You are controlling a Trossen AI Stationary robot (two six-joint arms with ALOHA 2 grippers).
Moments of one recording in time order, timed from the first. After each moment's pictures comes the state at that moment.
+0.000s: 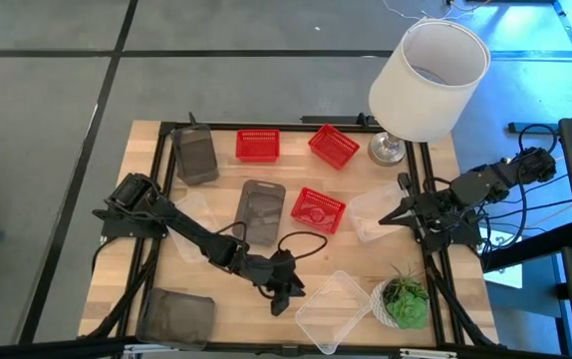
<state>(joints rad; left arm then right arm) -0.46 1.87 1.10 0.39 -0.17 -0.75 0.47 0.66 0.87 -0.51 0.18 0.00</state>
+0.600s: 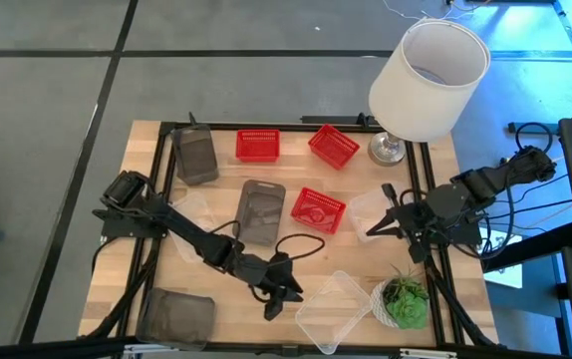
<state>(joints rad) -0.47 1.81 1.10 0.38 -0.14 -0.71 0.46 0.86 0.98 -0.59 0.14 -0.01</state>
